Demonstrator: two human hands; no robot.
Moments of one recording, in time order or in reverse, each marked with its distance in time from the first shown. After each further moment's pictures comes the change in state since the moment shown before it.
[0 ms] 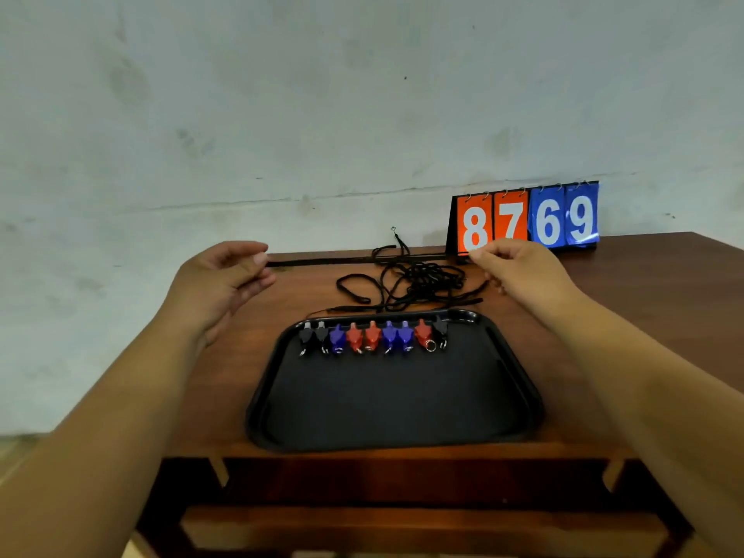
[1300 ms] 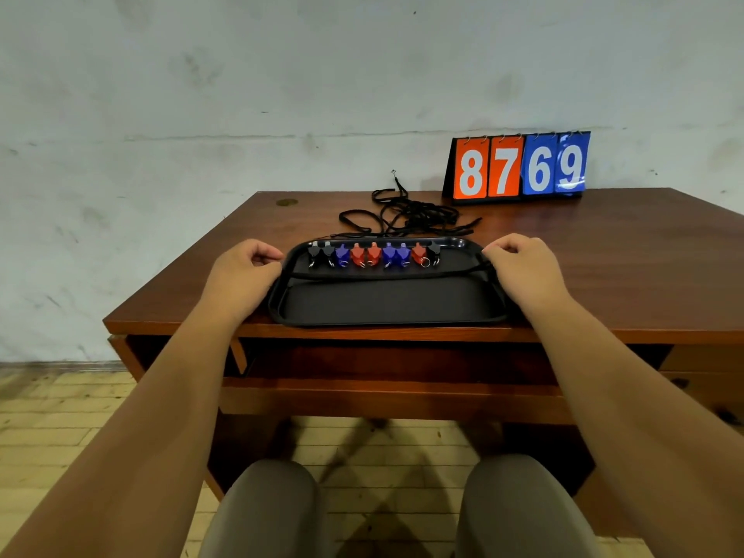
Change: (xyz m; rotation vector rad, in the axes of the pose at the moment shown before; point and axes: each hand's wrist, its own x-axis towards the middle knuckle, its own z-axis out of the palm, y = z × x) left_hand -0.093 -0.066 -0.026 0.740 0.087 0.025; right_hand -0.096 0.048 0.019 -0.075 0.171 0.161
